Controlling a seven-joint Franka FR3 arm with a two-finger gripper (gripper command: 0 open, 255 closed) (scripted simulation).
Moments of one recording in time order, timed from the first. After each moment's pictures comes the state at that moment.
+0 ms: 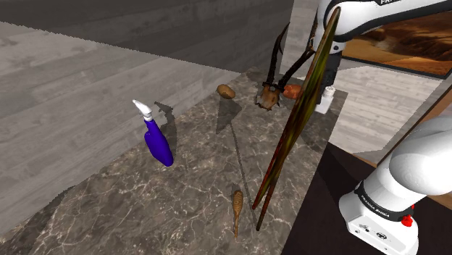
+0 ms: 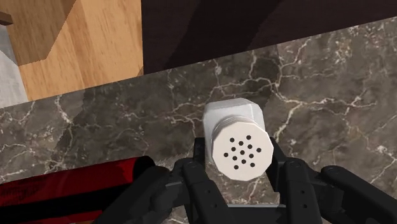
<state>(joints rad) -0.12 -0.60 -0.10 -2.57 -0.14 1.79 -0.16</state>
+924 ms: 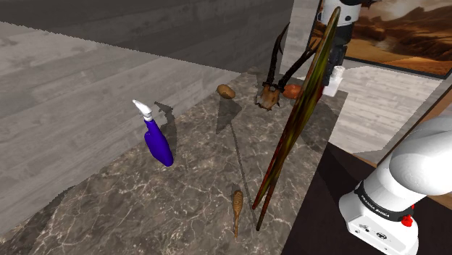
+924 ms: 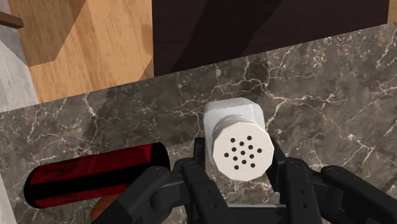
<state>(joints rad) -0.12 -0.62 -0.09 -2.40 -0.13 1.60 -0.18</state>
